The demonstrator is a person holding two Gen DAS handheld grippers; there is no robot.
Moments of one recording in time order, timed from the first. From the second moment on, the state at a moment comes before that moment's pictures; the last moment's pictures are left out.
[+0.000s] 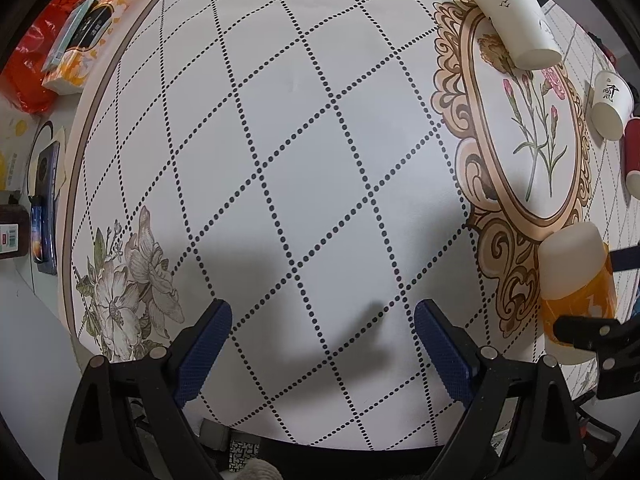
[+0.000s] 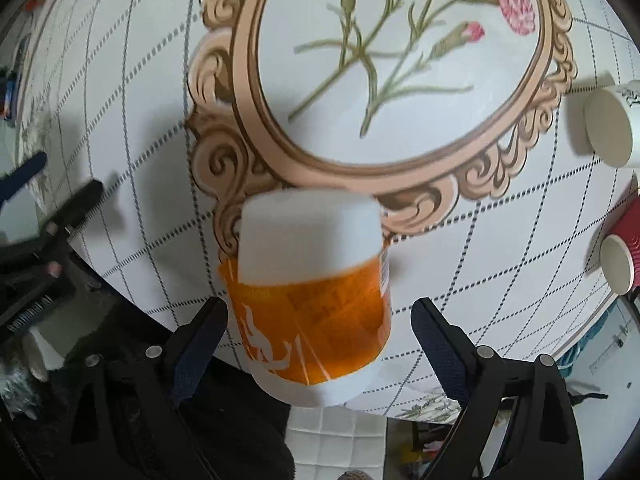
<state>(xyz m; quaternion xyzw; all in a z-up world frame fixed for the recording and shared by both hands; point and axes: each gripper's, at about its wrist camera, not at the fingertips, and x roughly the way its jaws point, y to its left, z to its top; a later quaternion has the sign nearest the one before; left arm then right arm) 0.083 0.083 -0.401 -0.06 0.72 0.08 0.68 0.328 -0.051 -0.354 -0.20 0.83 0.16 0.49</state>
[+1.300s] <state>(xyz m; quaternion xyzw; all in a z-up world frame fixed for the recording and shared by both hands) 0.139 0.003 -0.400 -0.04 0.73 0.04 0.68 0.378 -0.117 -0.276 -0.03 0.51 0.12 0.85</state>
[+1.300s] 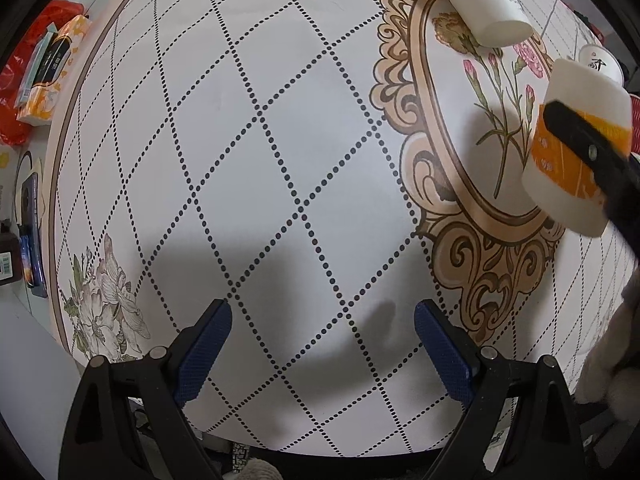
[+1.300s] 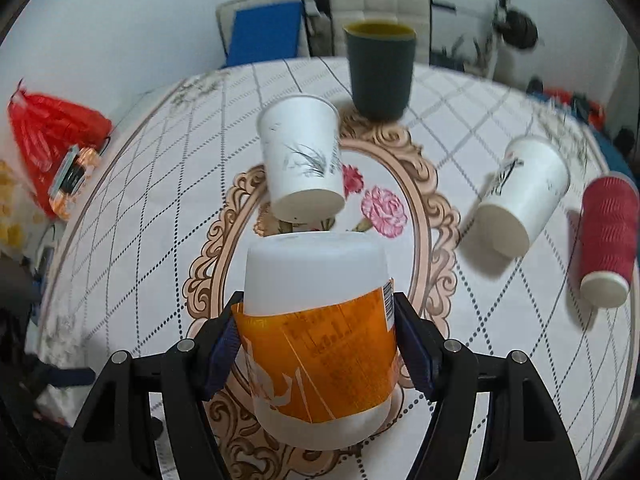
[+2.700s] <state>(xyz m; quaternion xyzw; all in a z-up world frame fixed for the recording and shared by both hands) 0.089 0.012 -0.397 -0.02 0.72 0.05 0.69 0.273 -0.142 -0.294 -0.07 0.43 0.13 0.89</state>
